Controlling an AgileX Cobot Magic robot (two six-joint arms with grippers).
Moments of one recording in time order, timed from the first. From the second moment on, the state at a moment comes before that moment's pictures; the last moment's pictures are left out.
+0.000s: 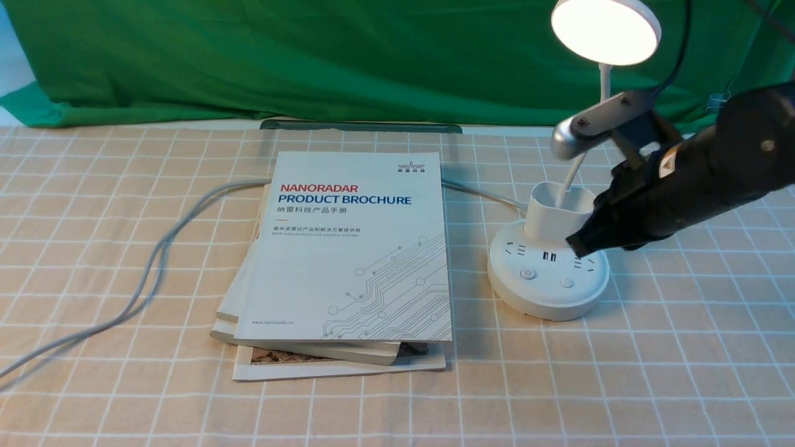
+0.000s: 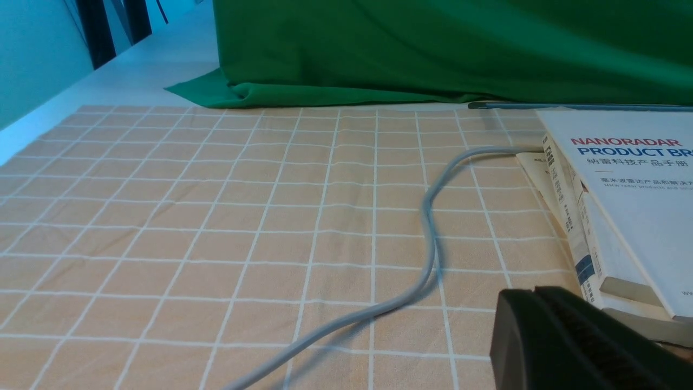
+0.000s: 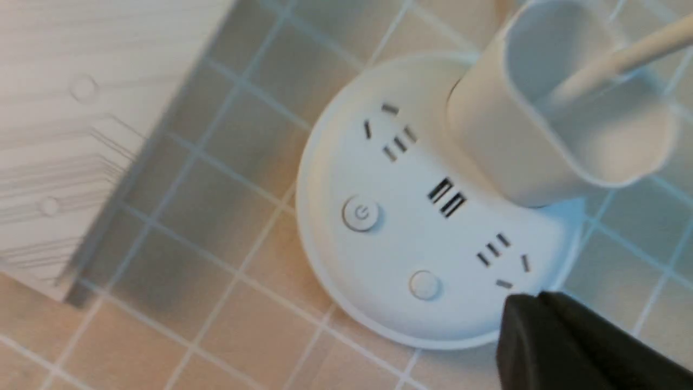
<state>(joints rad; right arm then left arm) 0.37 1.56 -1.14 0.05 0.59 -0.25 0.06 0.00 0.01 -0.07 0.21 0.08</state>
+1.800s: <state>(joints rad) -0.02 0.00 0.01 -0.03 0.21 0.03 0.06 0.00 0.01 -0.07 0.21 0.08</state>
